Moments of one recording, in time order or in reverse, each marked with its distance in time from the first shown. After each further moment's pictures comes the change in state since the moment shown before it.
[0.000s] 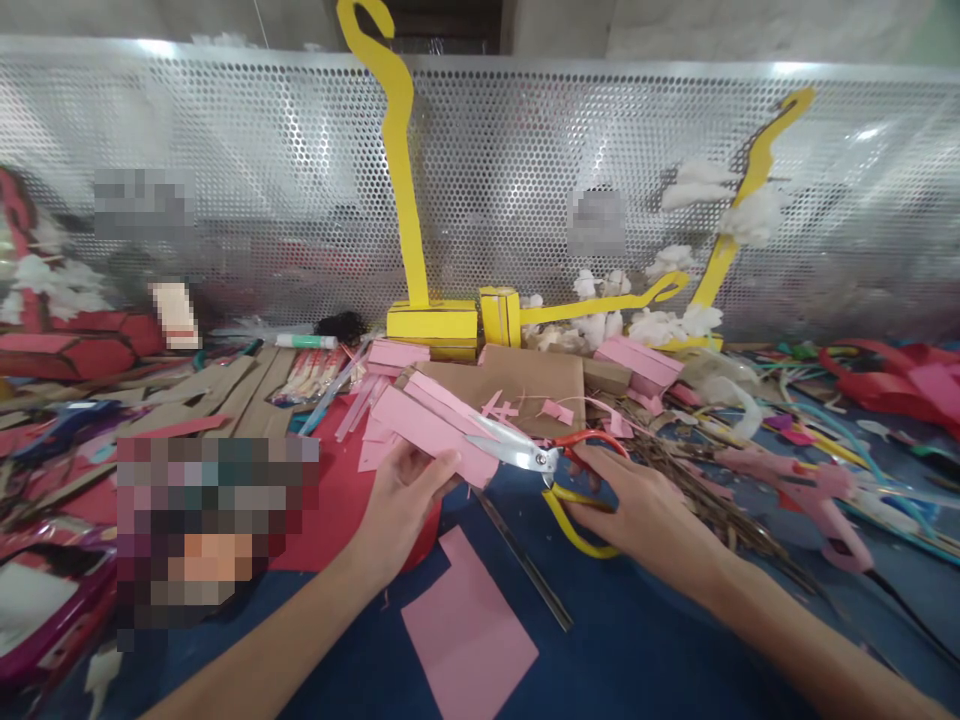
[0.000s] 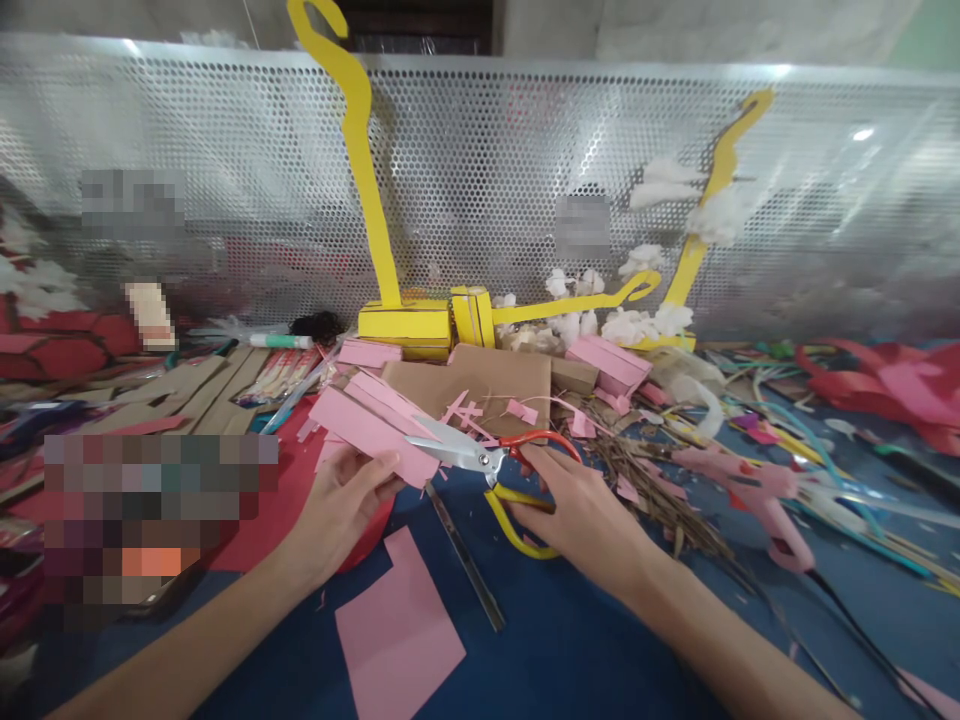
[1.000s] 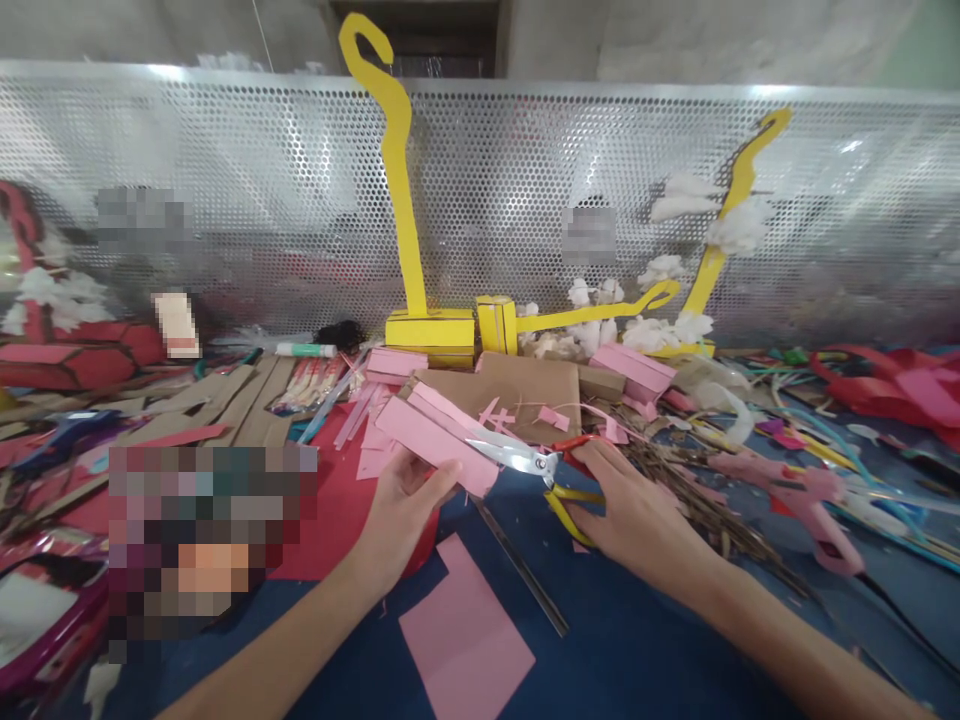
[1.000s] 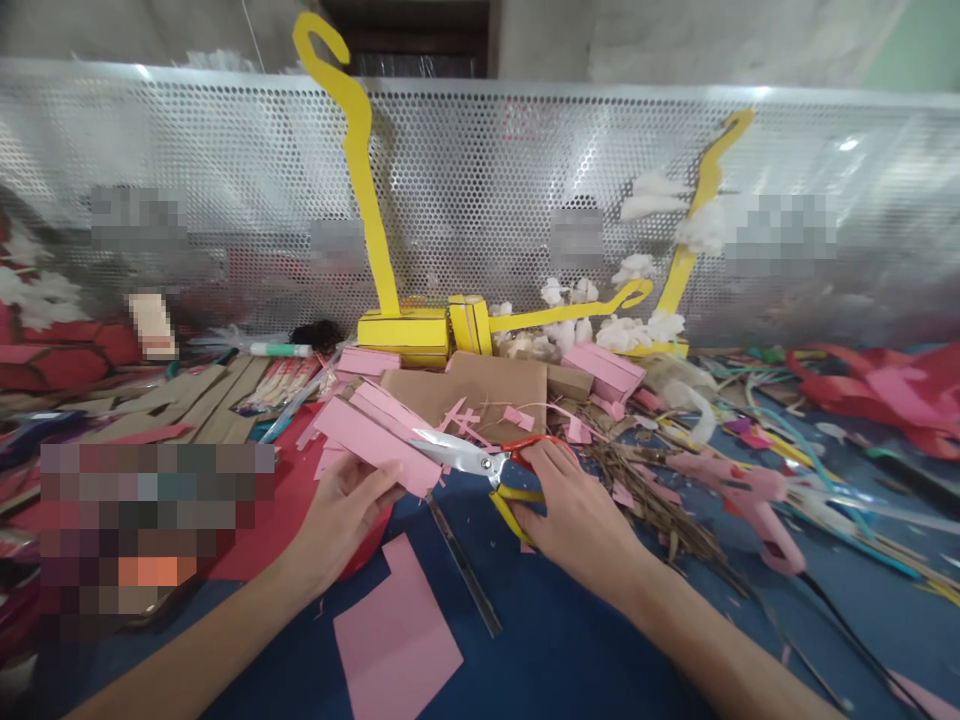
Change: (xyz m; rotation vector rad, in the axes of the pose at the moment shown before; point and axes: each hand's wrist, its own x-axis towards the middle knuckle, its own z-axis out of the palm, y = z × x) left_hand 0.001 -0.004 -0.001 0.011 -0.003 -0.003; right_hand 0.002 -0.007 -0.001 0.008 0.015 0.029
